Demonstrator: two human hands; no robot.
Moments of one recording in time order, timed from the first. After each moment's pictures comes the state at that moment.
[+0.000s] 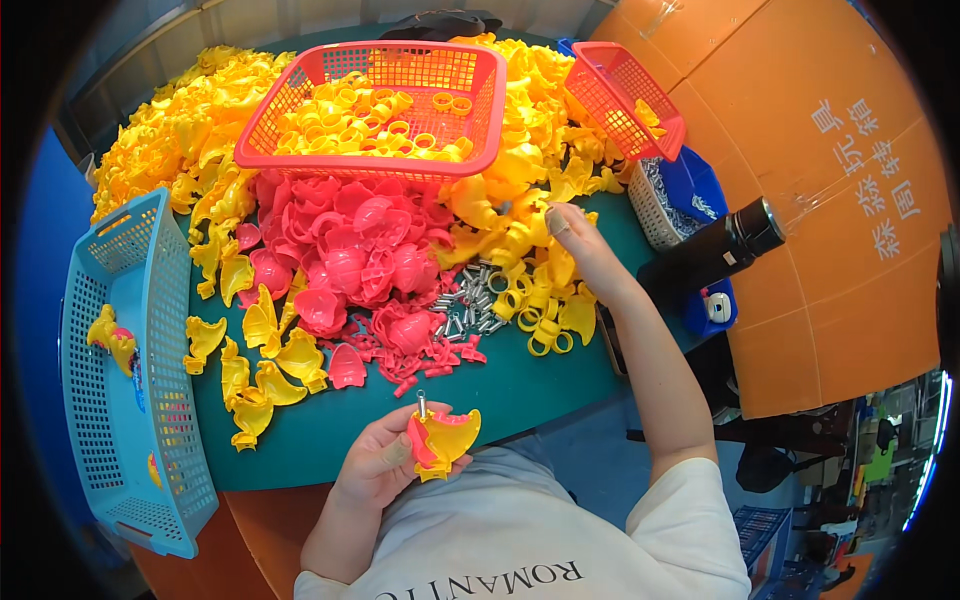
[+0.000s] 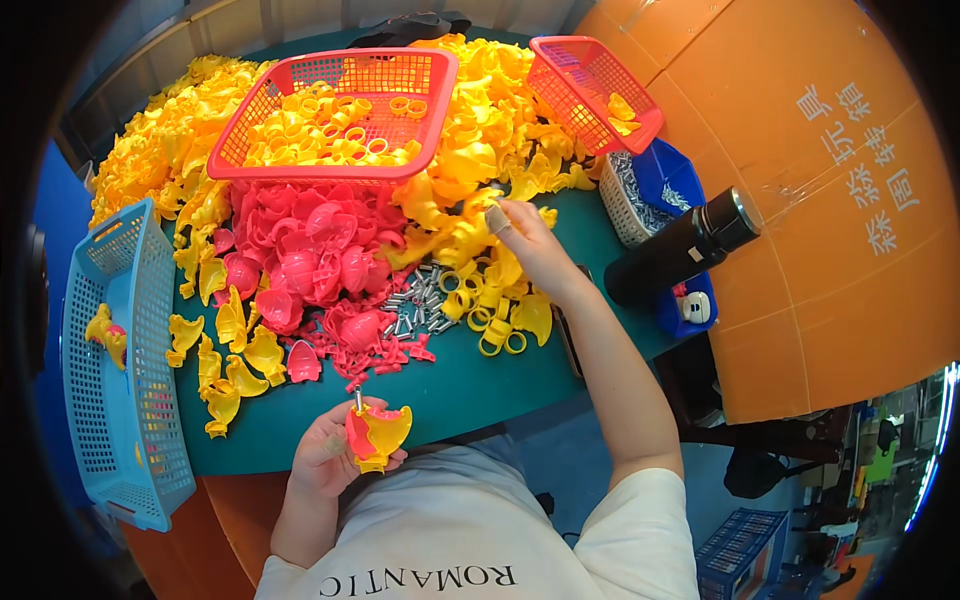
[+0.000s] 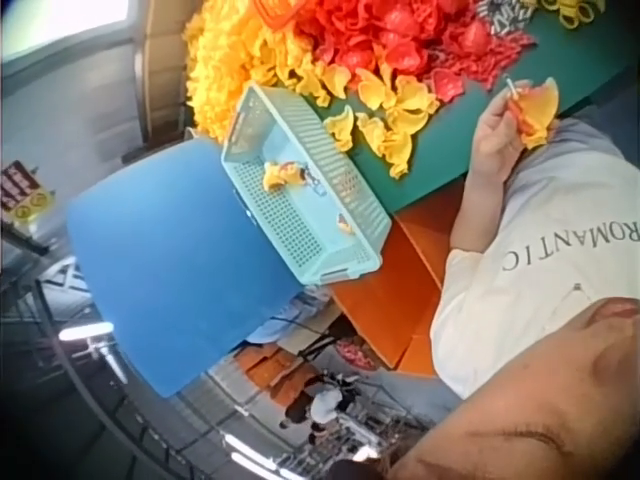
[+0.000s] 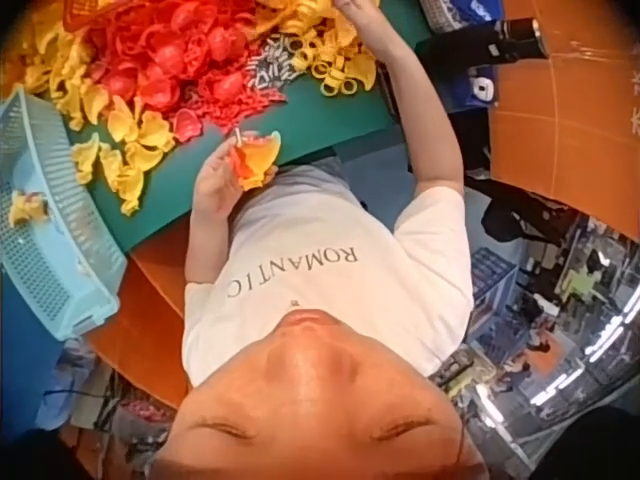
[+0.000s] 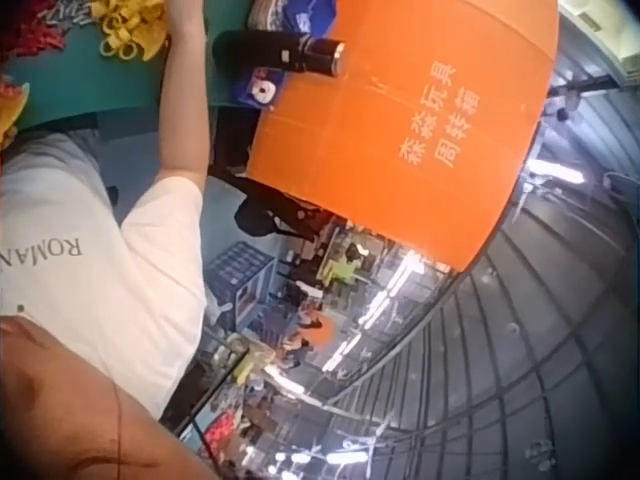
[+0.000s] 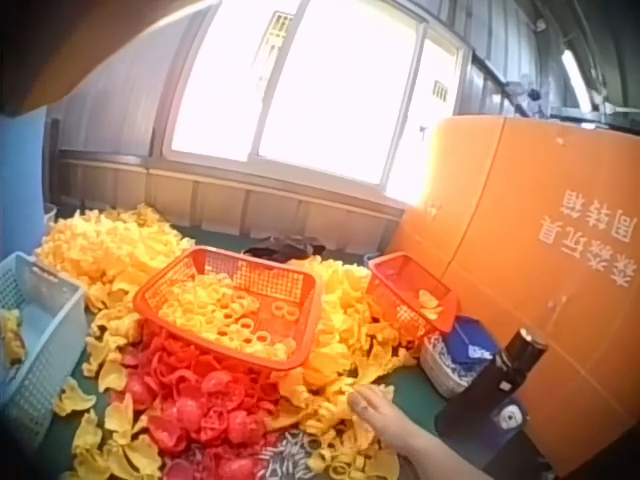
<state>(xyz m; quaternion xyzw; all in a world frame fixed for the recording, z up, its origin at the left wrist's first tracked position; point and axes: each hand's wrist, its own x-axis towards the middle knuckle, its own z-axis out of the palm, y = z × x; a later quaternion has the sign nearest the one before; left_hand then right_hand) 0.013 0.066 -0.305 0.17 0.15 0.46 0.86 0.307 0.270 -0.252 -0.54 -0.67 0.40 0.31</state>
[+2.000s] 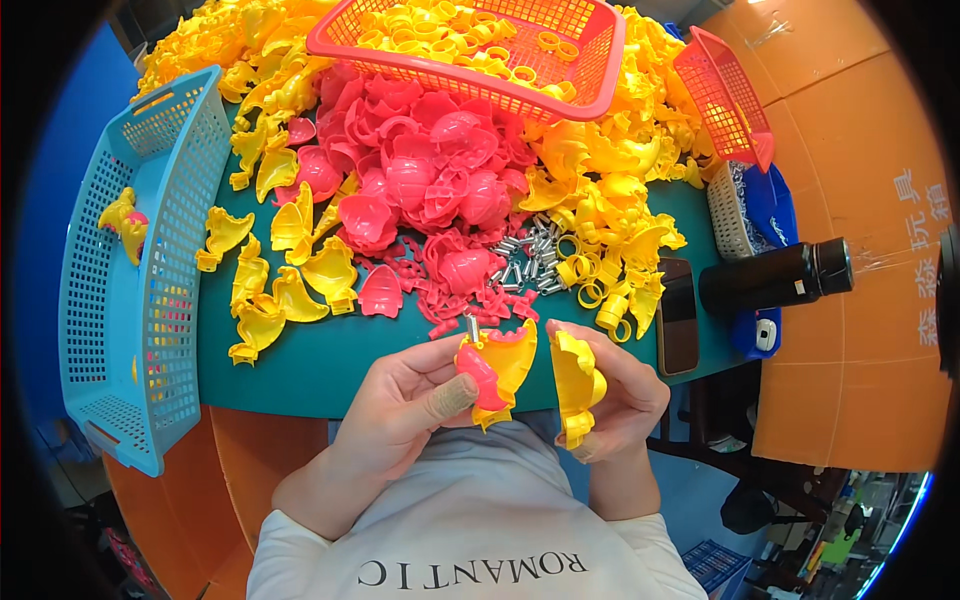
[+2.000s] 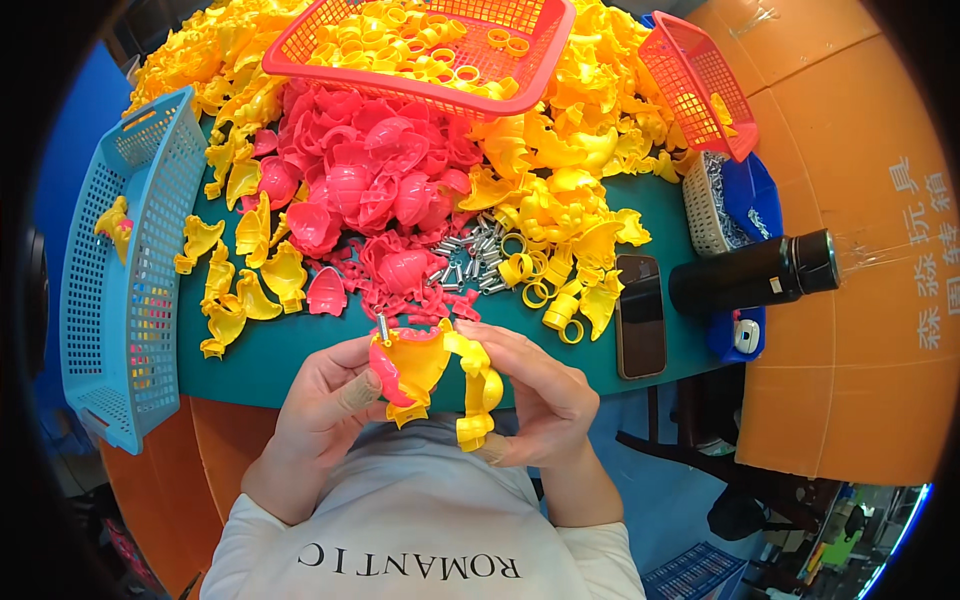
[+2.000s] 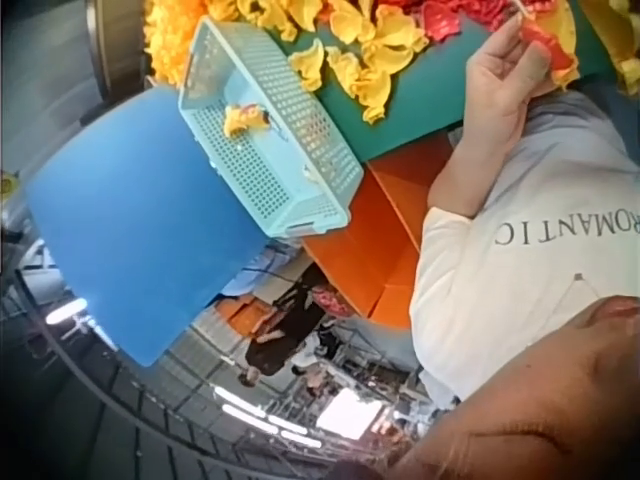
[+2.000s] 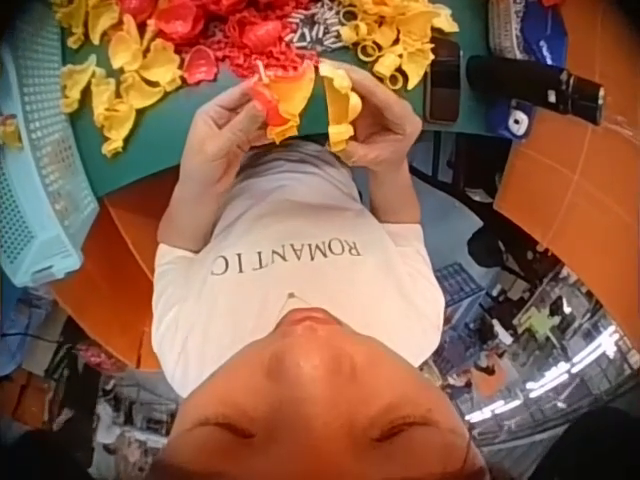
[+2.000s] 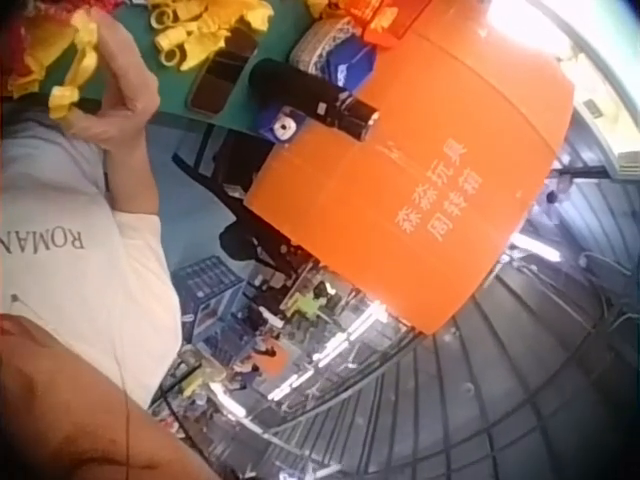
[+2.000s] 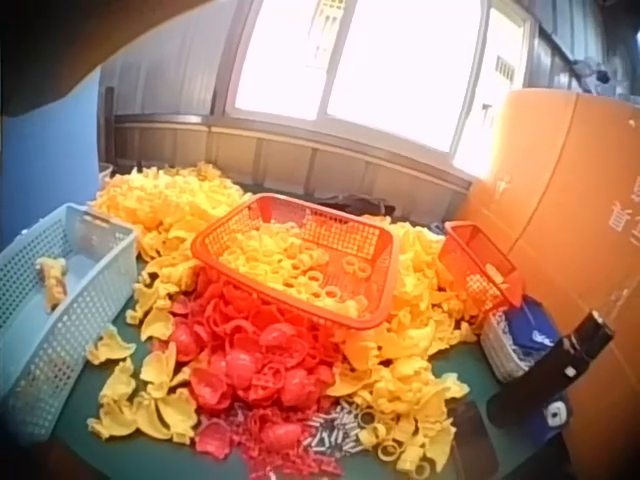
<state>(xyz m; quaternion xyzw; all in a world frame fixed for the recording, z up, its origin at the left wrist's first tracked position) 0.023 0.070 -0.252 0.18 0.30 0.49 0.80 0.240 0.115 -0.264 -0.21 -0.68 0.45 0.55</state>
